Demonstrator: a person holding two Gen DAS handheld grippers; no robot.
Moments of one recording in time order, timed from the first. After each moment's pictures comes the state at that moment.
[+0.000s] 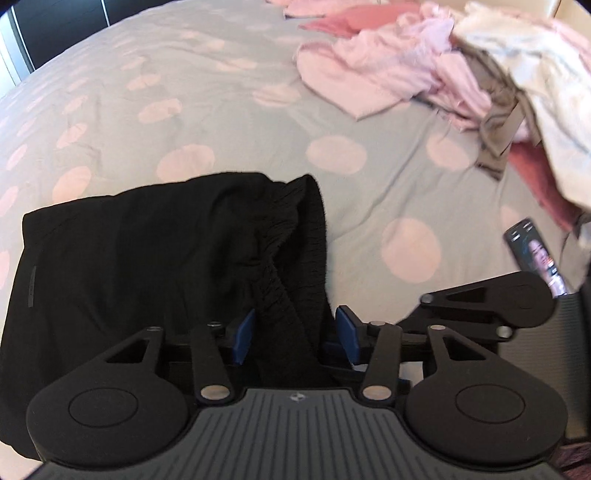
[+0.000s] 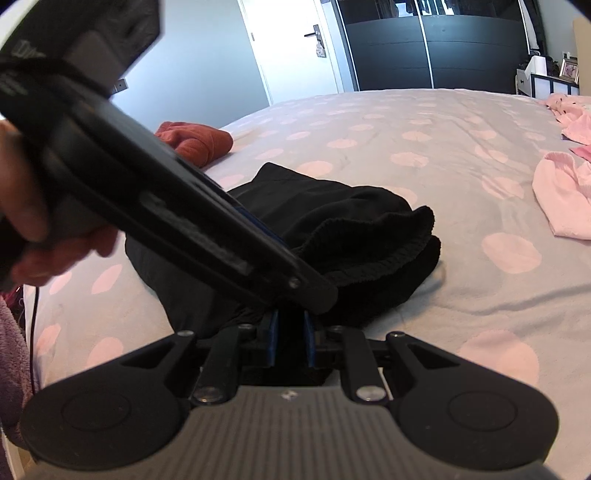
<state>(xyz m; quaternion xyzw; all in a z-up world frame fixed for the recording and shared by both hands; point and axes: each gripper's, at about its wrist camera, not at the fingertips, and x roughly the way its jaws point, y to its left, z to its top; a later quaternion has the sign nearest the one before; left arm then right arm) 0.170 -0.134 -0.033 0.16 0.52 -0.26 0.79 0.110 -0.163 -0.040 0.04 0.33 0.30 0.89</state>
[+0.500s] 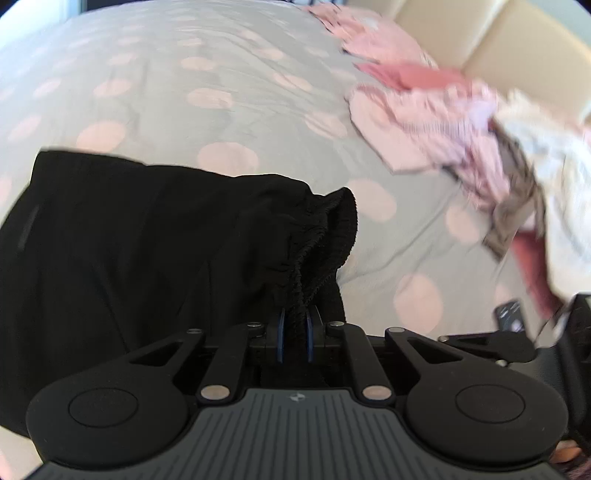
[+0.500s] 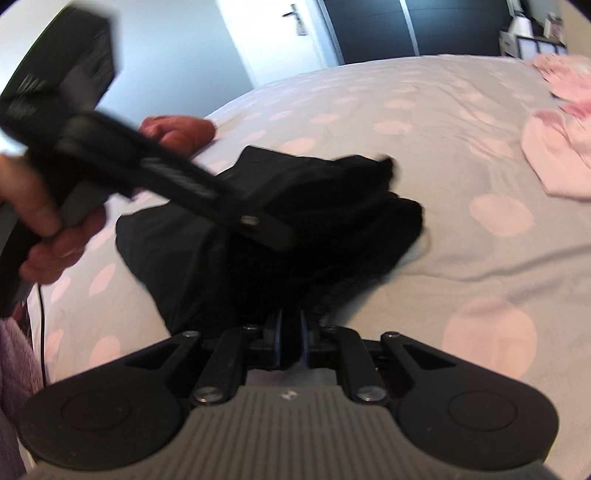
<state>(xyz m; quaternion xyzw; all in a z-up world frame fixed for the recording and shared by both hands) 0.192 -0.078 -0.037 -0.01 0.52 -0.24 0.82 0.127 -0.181 -0.047 0.08 0.38 0.28 0.88</state>
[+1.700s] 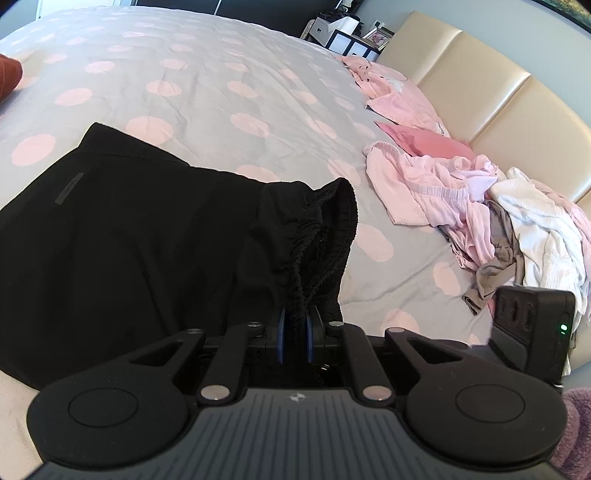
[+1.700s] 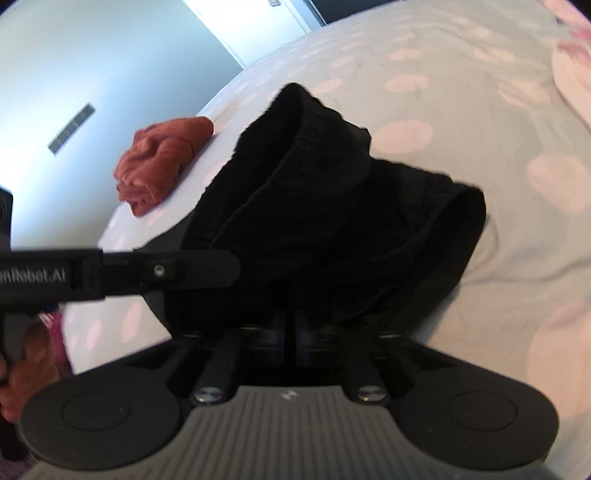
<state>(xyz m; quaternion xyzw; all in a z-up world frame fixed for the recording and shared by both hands) 0.167 -0.036 -0.024 -0.11 0.47 -0.22 0.85 0.176 -0.145 -0.045 0.18 0.45 0.29 0.83</state>
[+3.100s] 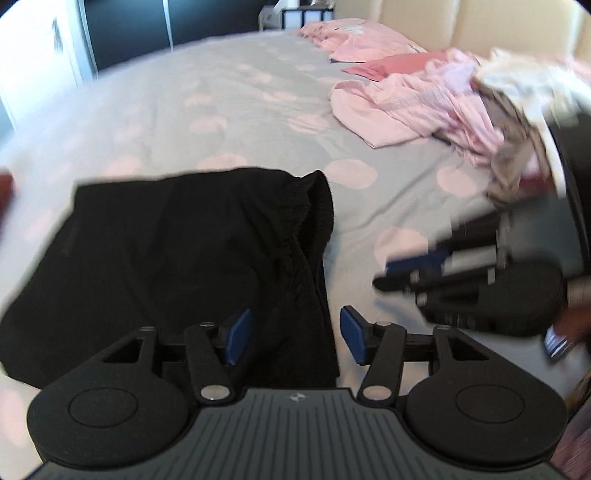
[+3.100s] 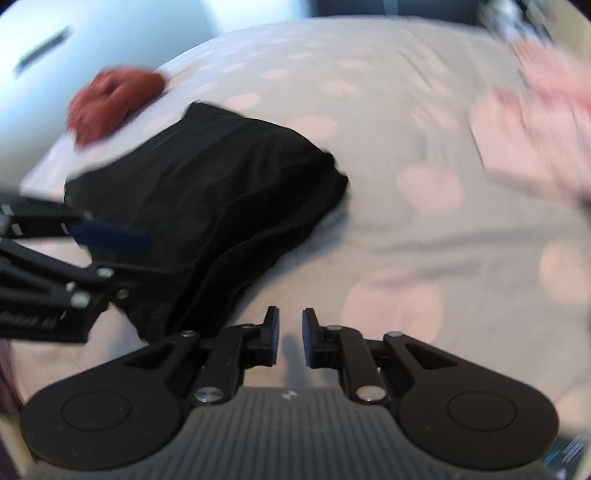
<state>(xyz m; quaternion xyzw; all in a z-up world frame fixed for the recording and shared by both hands) 0.086 -0.141 -0.031 0.13 0.44 -0.19 0.87 0.147 -0.189 -0.028 -0.08 0.43 0.25 0.86</state>
